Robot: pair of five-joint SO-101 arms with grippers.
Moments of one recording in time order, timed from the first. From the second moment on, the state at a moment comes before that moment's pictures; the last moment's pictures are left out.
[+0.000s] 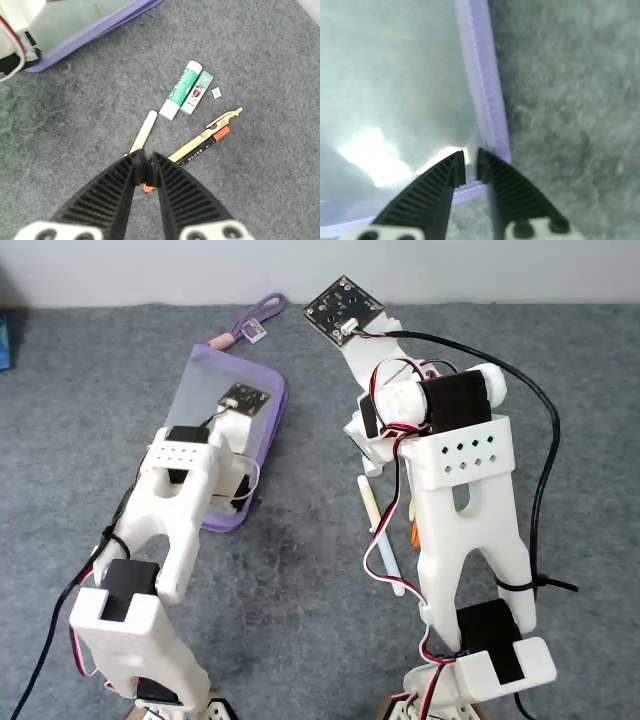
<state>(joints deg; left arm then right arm) 0.6 15.4 17.1 67.4 -12.0 -17.6 -0.3 -31.0 100.5 26.2</state>
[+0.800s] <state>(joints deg) -12.5 -0.4 10.1 86.7 -24.4 -17.6 -2.6 -31.0 100.5 26.2</state>
